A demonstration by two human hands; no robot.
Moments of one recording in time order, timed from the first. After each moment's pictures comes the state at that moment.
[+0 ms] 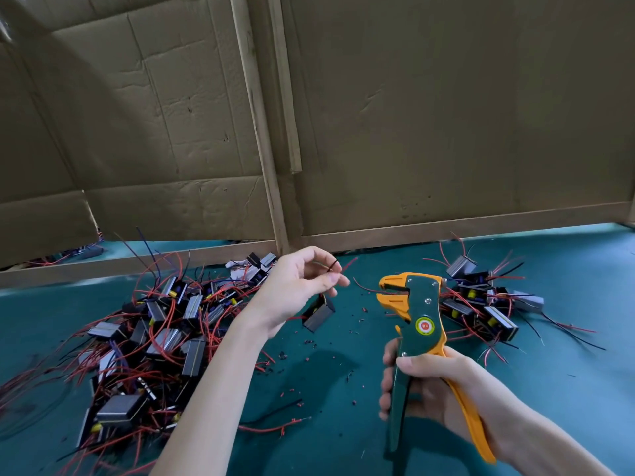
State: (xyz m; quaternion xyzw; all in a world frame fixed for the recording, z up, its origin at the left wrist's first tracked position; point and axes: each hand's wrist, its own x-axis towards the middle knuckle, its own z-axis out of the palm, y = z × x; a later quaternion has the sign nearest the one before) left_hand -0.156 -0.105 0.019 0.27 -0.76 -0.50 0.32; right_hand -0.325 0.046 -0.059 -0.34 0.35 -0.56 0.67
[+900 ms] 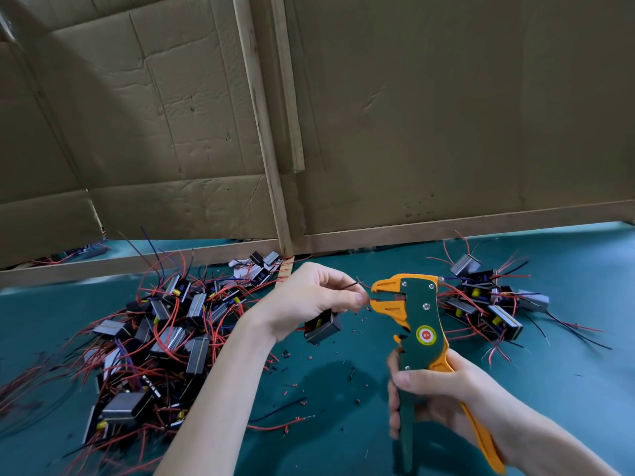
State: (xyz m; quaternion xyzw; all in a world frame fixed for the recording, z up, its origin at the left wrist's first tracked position) left_hand -0.159 -0.095 0.021 0.25 -0.79 -0.53 0.19; right_hand -0.317 0.054 -0.051 -0.41 0.40 -0.53 0.63
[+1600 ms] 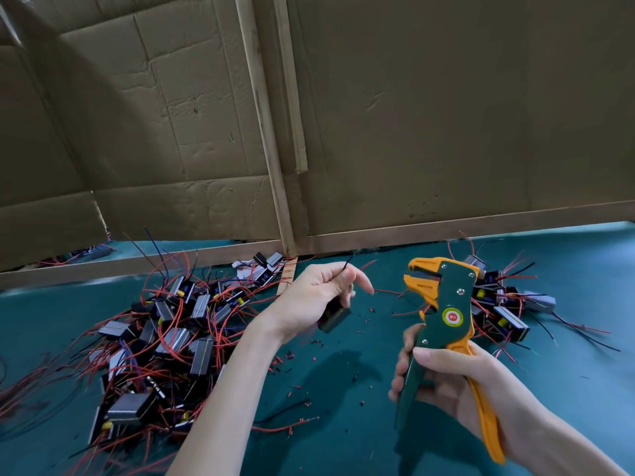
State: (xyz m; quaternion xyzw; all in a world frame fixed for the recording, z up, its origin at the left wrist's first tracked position) left_hand -0.165 -0.103 0.008 0.20 -0.80 -0.51 0.25; right_hand -0.315 0.056 -0.040 -0.33 0.37 -0.62 0.61
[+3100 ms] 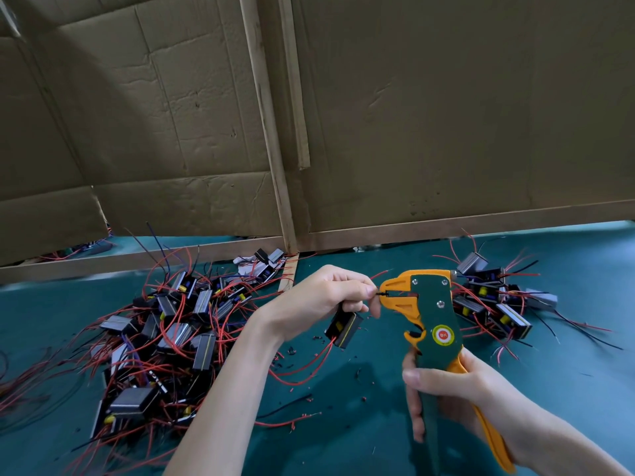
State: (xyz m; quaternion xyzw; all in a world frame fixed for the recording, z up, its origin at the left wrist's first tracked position) left_hand -0.161 -0.092 0.023 0.15 -0.82 -0.54 0.15; right_hand -0.315 0.061 -0.046 -0.41 0.42 -0.53 0.61
